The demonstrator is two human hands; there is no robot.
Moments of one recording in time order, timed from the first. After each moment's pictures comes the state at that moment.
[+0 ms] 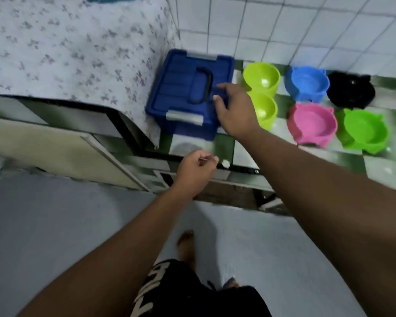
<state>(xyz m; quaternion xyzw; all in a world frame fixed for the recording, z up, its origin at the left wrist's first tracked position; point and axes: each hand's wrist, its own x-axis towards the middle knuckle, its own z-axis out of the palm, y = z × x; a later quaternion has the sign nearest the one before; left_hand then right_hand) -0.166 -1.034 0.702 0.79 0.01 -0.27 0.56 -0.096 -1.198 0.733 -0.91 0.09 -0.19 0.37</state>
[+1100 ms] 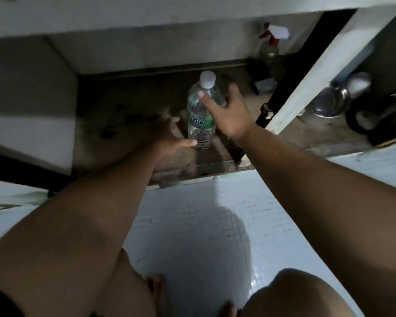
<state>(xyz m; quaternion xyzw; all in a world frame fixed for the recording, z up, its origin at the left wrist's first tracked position) -0.099 -1.230 0.105 0.83 -0.16 -0.39 0.35 -0.213 -1.375 0.192 -0.74 0.32 -0.14 0.58</state>
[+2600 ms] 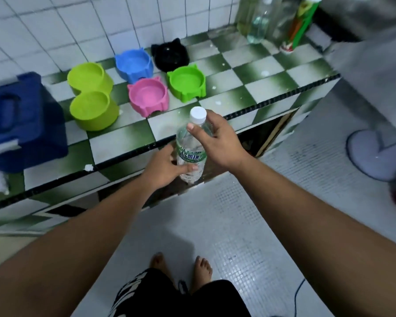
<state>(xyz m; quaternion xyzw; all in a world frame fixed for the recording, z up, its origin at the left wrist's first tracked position) -0.317 -1.248 0.667 0.74 -0.38 -0.37 0.42 -0.454 -1.368 0.756 -0.75 0.28 -0.25 0.55</state>
